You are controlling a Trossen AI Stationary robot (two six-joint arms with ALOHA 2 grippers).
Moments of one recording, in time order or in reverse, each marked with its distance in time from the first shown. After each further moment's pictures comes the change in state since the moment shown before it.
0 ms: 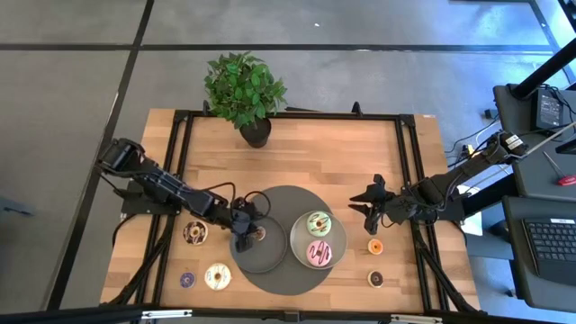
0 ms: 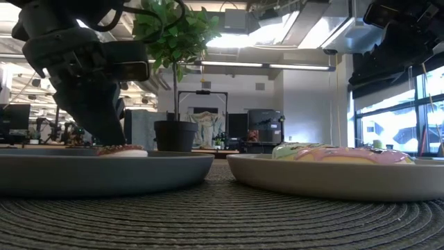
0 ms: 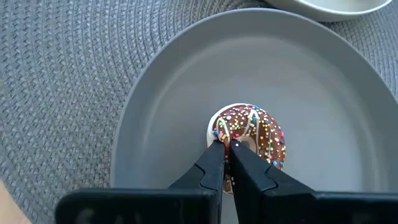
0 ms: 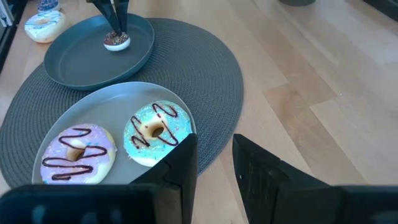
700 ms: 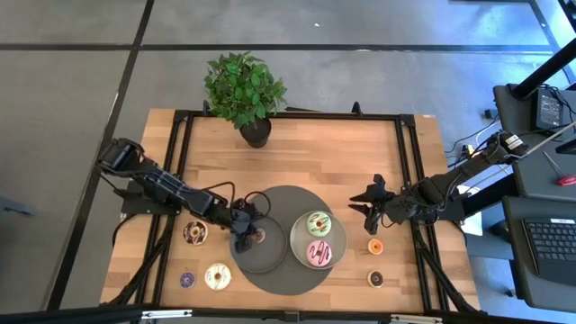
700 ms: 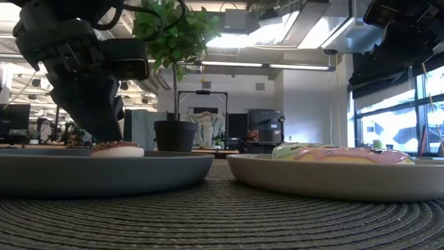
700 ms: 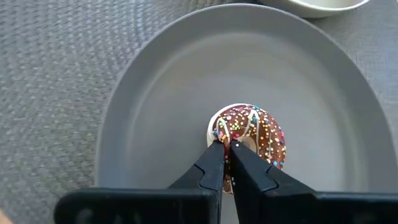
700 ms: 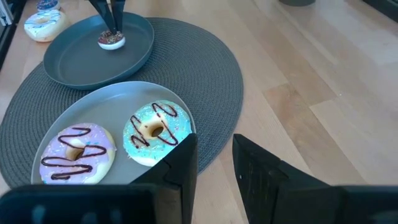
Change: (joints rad) left arm 0.002 -0.007 0.000 0.003 0.046 0.001; right arm 0.000 0.000 0.000 -0.001 0.000 -0.003
